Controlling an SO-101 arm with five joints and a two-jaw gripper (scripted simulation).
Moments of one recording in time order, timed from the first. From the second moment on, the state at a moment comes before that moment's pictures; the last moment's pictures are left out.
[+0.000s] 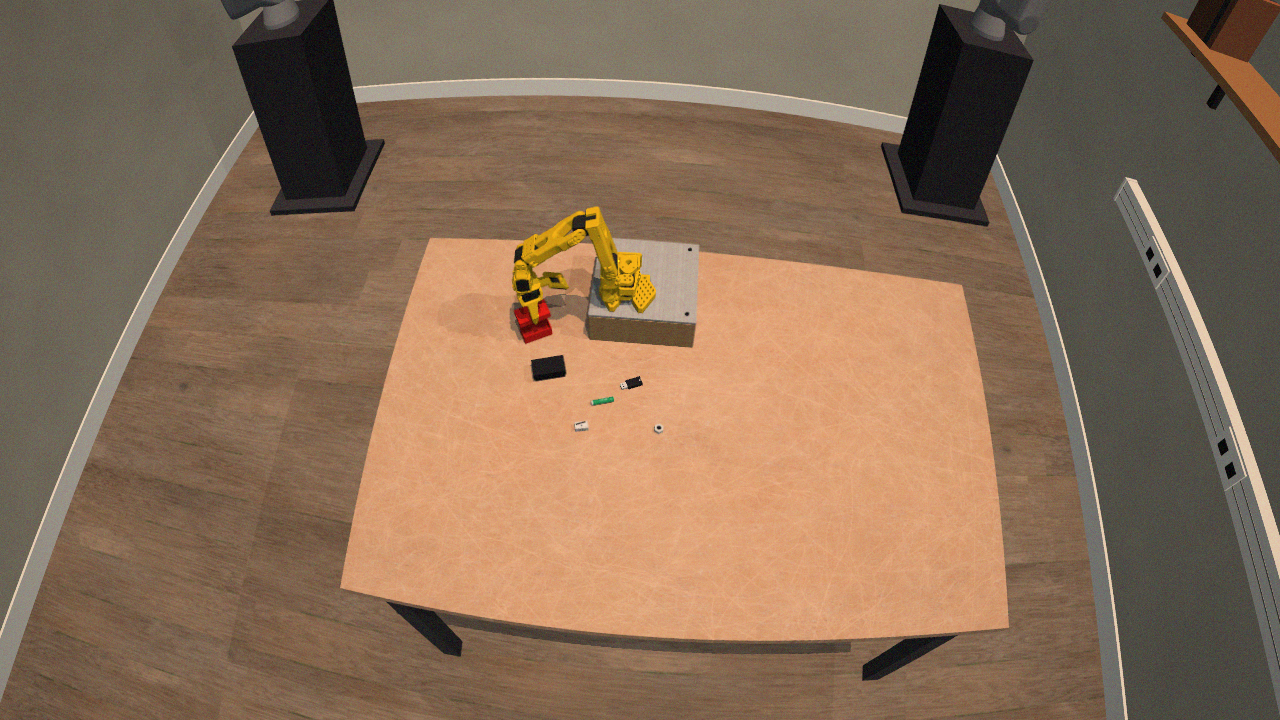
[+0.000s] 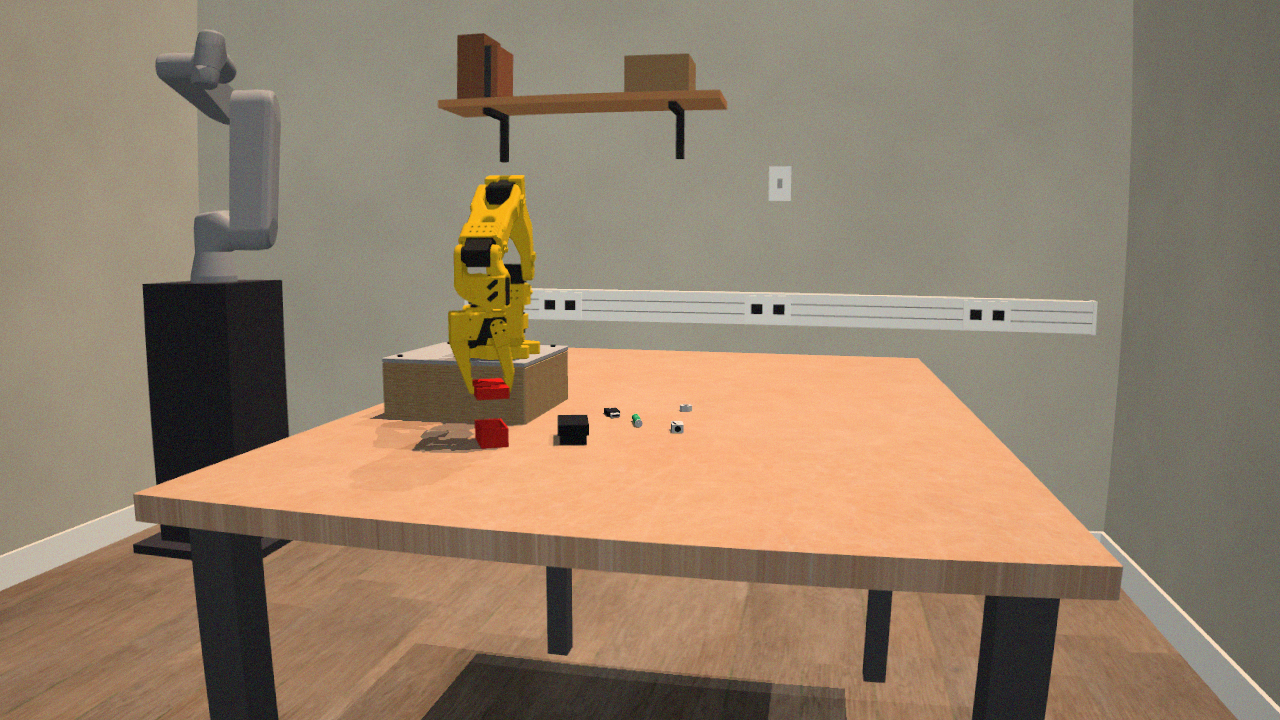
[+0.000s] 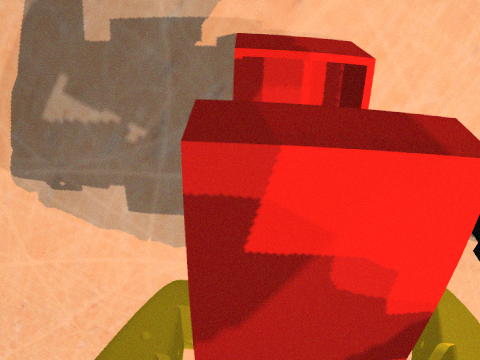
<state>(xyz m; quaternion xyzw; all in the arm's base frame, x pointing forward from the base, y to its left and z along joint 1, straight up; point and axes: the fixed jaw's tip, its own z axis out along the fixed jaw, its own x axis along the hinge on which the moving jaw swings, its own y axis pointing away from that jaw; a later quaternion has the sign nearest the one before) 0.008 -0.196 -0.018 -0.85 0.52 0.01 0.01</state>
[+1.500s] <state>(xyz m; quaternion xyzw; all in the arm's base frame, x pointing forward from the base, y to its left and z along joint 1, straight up) 0.132 -0.151 -0.012 -0.85 0.52 -0.01 0.00</state>
